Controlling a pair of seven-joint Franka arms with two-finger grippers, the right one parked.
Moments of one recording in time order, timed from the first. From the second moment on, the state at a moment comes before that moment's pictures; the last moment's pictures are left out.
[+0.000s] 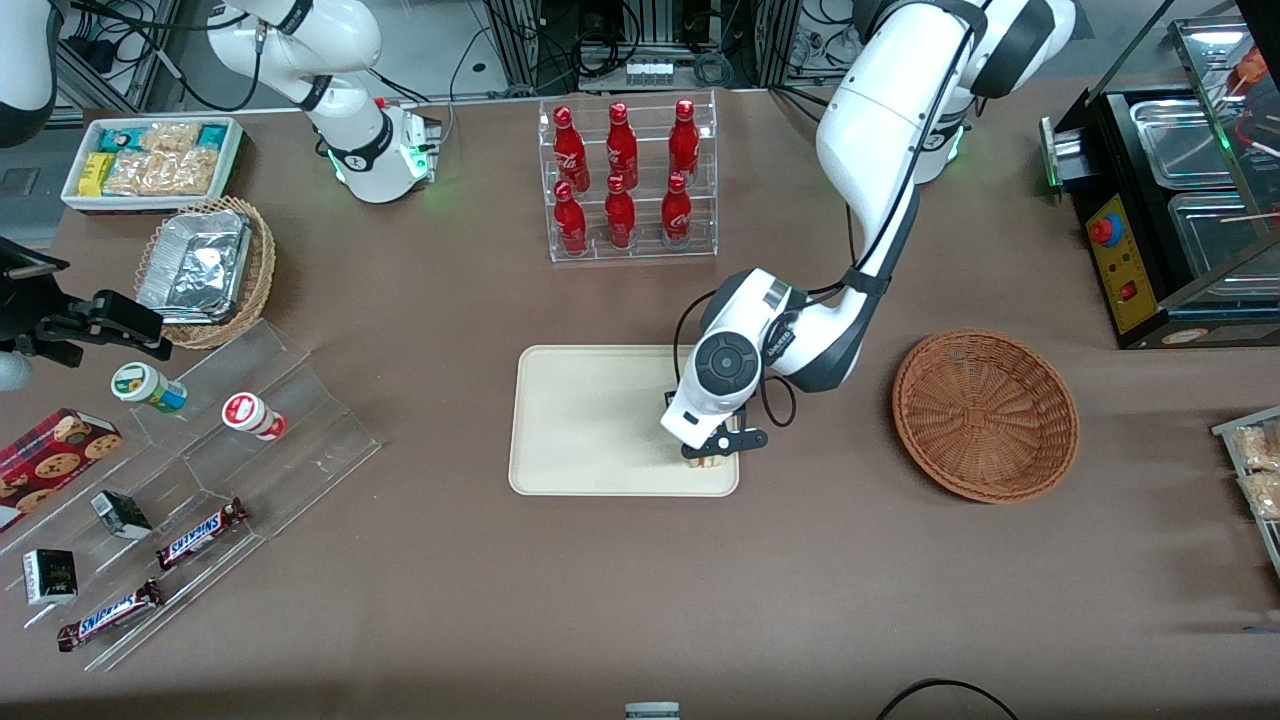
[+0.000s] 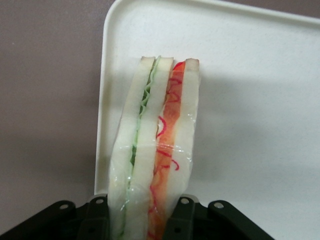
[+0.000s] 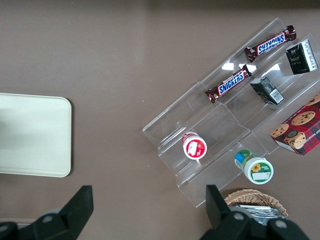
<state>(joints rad) -0.61 0.75 -0.05 -1.48 -0.10 2.09 -0.74</state>
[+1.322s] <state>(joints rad) -0.32 0.35 0.00 -1.44 -0.09 1.76 -0.63</state>
